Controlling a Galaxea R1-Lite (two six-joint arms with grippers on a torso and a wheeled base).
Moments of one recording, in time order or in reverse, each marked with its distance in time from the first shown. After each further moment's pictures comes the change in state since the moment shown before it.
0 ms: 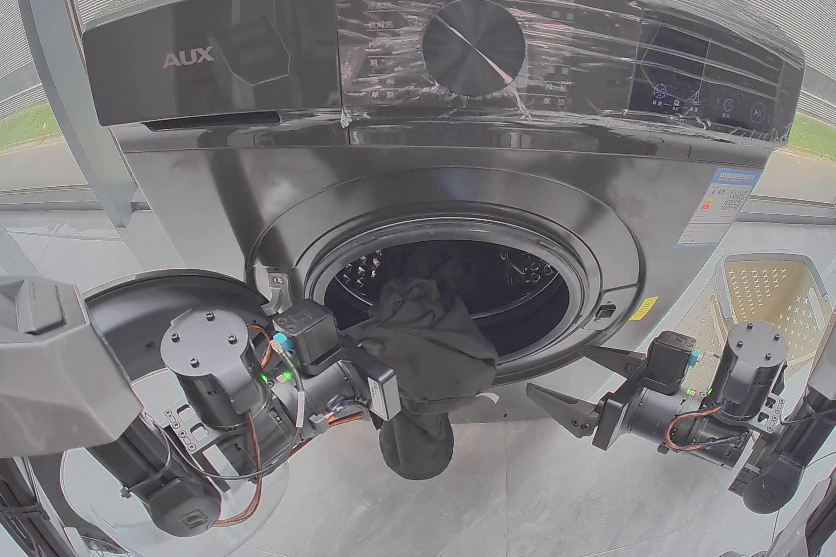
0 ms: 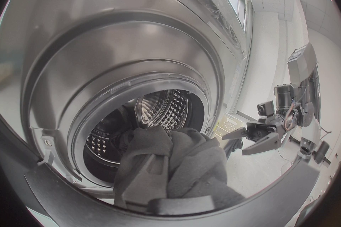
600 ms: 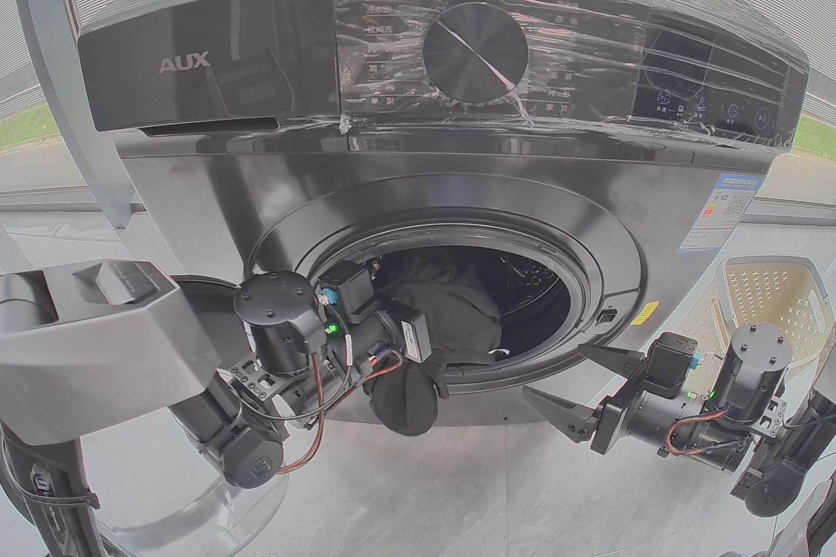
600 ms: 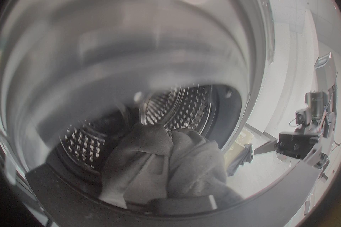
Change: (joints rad) left arm 0.062 0.198 -0.296 0.054 -0.016 -0.097; right arm 0.030 -0.021 0.002 0.000 -0.019 -0.021
